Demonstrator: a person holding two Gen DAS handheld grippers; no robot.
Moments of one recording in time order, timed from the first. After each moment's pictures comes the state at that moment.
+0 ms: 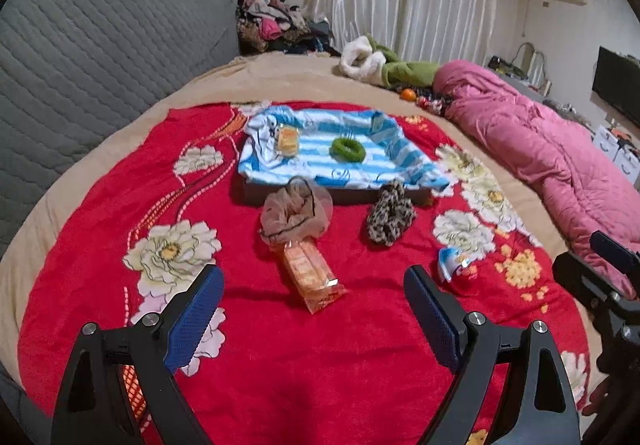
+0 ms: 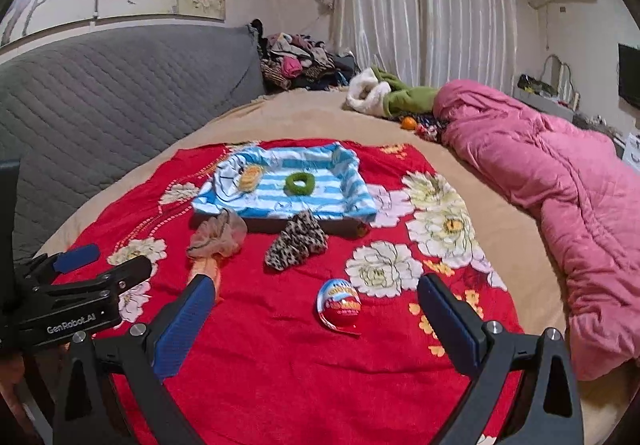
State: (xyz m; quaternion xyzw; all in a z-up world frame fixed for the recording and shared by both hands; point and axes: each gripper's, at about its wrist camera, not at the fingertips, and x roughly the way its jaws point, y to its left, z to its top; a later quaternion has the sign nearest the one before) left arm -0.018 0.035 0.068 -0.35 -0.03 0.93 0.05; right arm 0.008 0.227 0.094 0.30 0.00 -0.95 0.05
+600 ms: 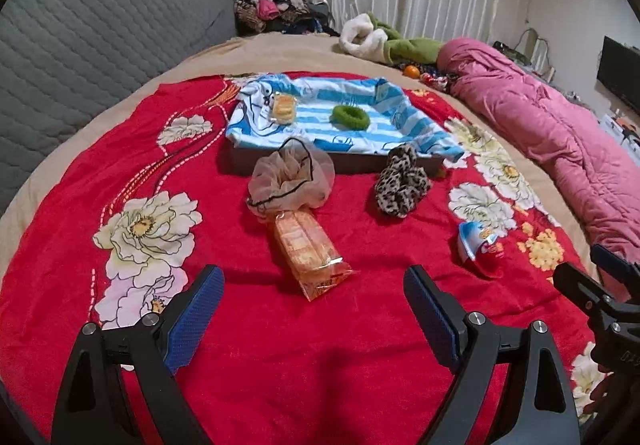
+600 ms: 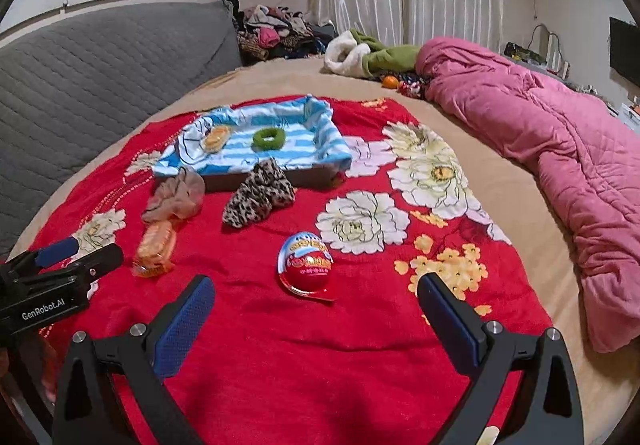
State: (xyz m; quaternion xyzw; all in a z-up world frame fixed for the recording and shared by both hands) left arm -0.040 0.044 0.018 -0.38 -0.03 0.92 0.05; right arm -0.016 0.254 0.033 0.36 -0.01 -0.93 0.02
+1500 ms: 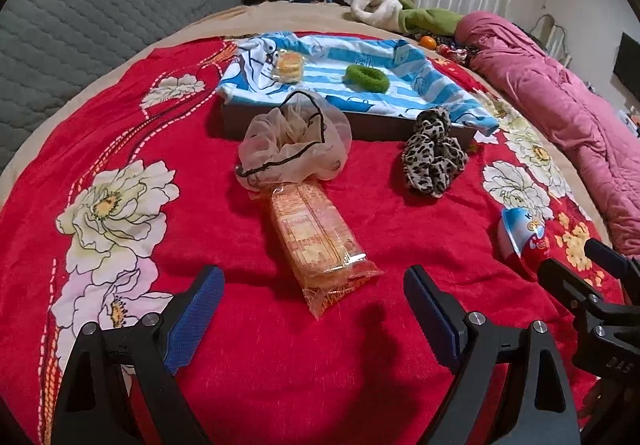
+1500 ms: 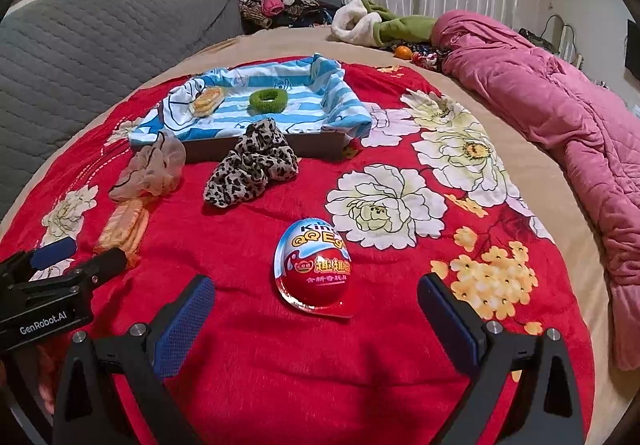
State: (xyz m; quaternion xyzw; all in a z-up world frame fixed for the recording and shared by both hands) left arm -0.084 0.047 -0.028 -0.42 -0.04 0.90 0.04; right arm -0.070 0.239 -0.013 0.40 0.00 -0.92 0.02
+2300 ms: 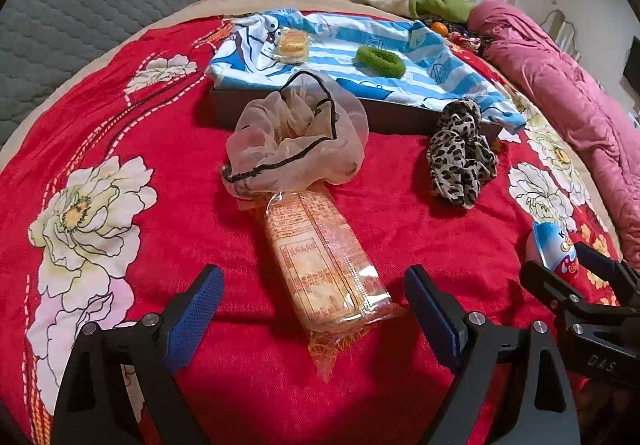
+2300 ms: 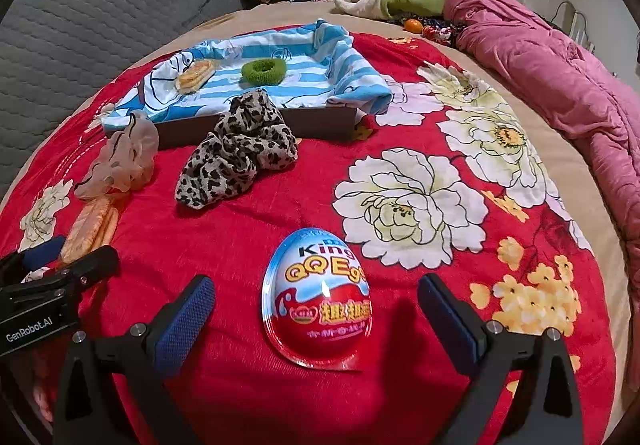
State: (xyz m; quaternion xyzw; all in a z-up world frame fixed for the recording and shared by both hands) left arm -0.124 0.046 -0.049 -0.45 -0.05 0.89 0.04; right arm -0.117 0.236 -0.043 0.44 0.00 -0.90 0.03
